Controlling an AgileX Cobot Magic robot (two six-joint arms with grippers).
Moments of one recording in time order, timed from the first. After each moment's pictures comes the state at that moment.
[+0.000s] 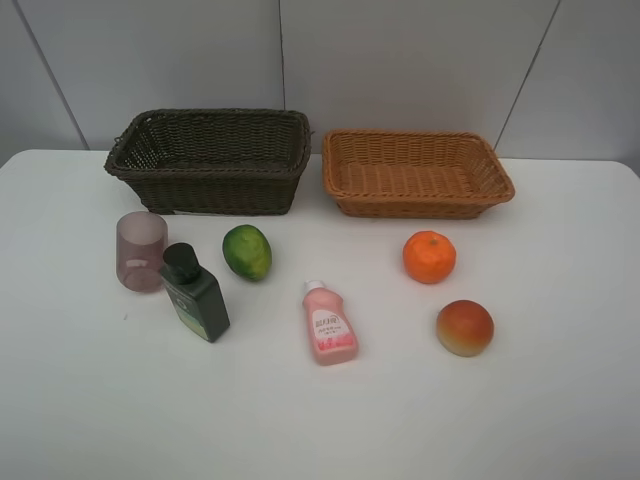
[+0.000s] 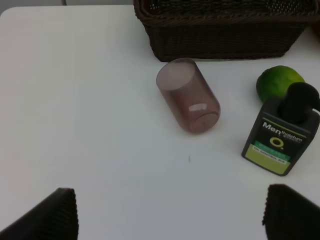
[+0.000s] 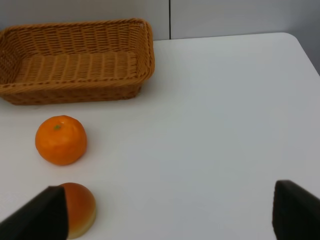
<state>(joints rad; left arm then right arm) 0.00 -0.01 -0.51 -0.01 1.06 -0.03 -0.04 0.00 -0.52 -0.06 1.06 0.06</state>
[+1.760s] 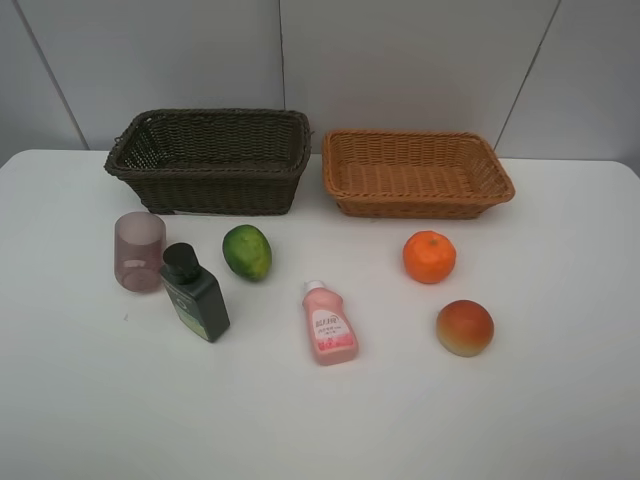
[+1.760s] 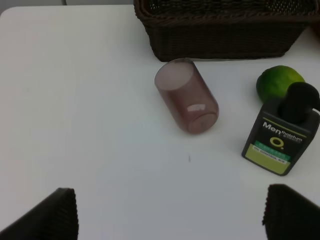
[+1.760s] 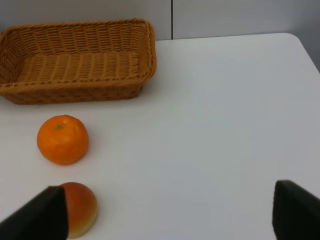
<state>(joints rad) 0.00 -0.01 -0.51 -0.01 1.06 -0.03 -0.04 0.00 -0.52 -0.06 1.06 0.06</state>
